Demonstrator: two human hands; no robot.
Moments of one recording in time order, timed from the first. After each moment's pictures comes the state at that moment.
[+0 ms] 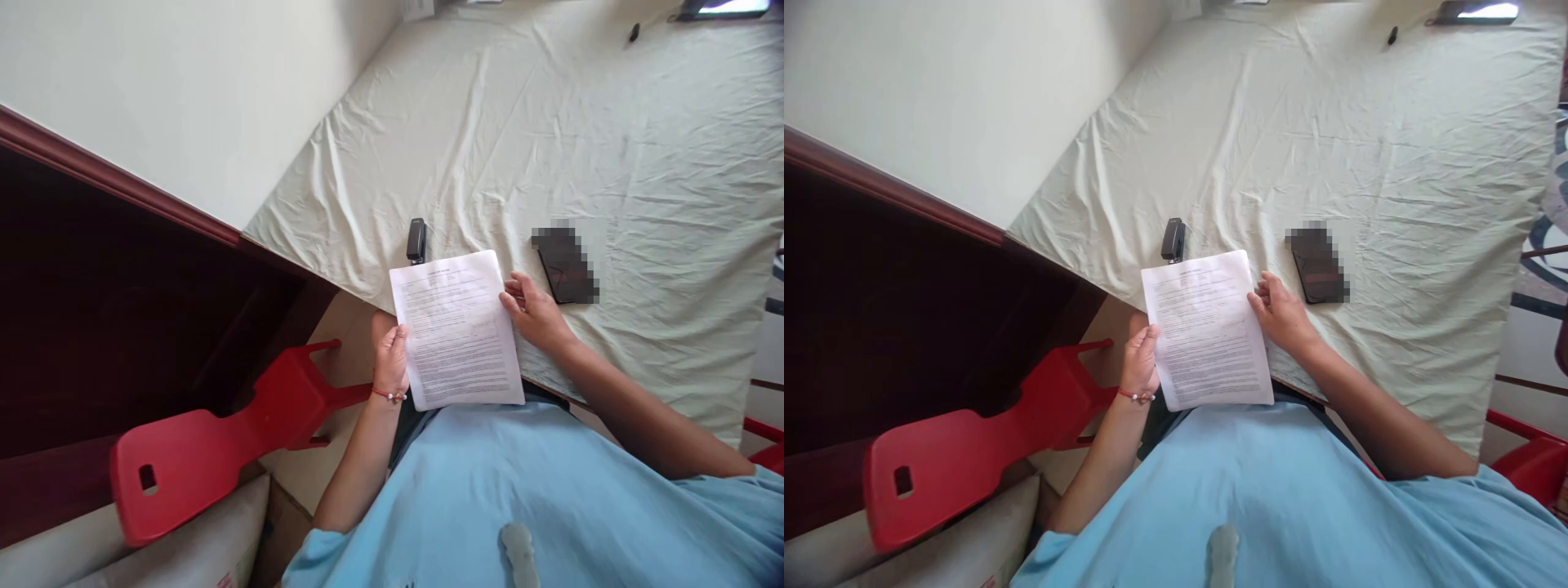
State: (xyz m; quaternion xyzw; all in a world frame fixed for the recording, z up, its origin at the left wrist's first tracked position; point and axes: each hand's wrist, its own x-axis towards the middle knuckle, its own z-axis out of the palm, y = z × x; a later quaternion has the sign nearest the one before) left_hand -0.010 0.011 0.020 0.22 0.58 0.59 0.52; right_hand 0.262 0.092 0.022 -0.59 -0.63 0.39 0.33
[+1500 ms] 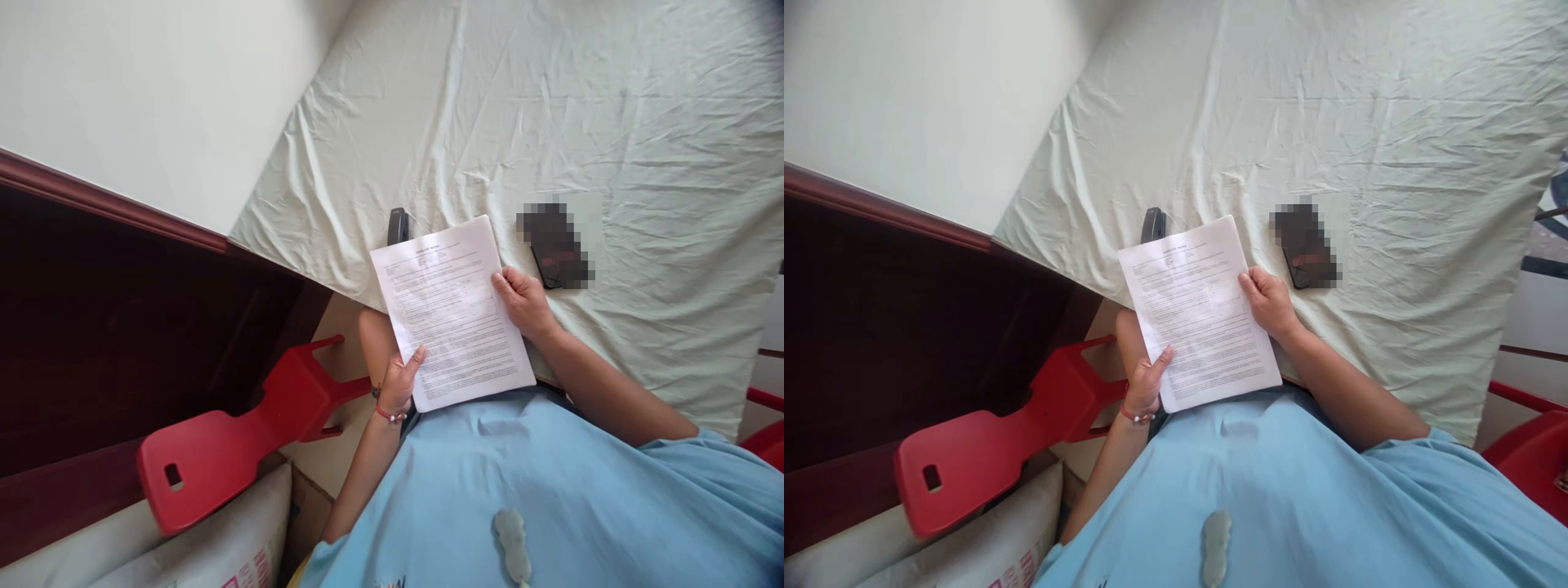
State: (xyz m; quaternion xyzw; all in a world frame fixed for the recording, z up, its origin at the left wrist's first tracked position) left_hand 0.021 -0.024 0.036 0.21 0.59 0.51 0.59; right_hand 0.258 0.091 0.013 -0.54 -0.54 0.47 0.43
